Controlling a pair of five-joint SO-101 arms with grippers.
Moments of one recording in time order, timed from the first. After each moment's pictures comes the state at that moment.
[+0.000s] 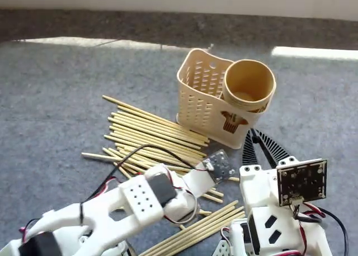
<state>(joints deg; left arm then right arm) 53.1 -30.8 53.8 63.9 5.1 -9.9 -89.8 37.0 74.5 12.0</state>
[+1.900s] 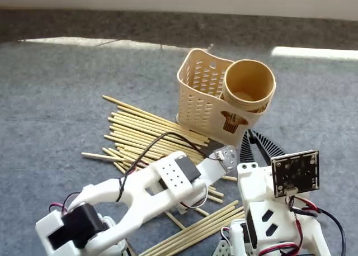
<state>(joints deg) 49.5 -7.1 42.4 62.8 2.3 -10.0 -89.8 40.0 74.5 12.0</state>
